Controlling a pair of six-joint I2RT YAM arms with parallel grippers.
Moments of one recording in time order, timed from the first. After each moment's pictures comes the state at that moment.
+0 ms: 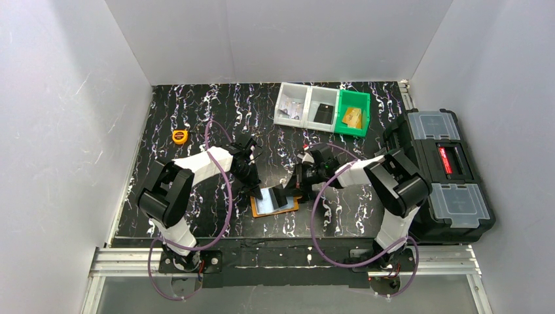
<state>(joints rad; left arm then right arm) -0.53 1.70 1.00 -0.68 0.30 -0.76 0.61 1.82 0.75 0.26 -0.77 0.95</state>
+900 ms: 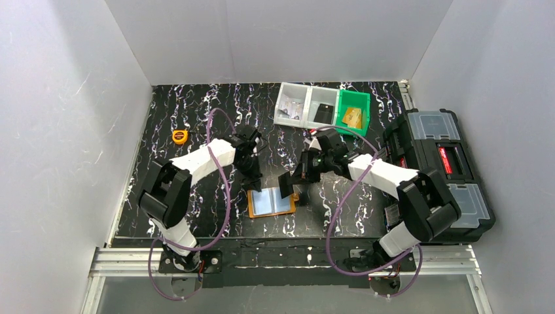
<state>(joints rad) -0.56 1.70 1.12 -0.82 0.21 -0.71 0.59 1.55 0.86 -0.15 -0.61 0.79</state>
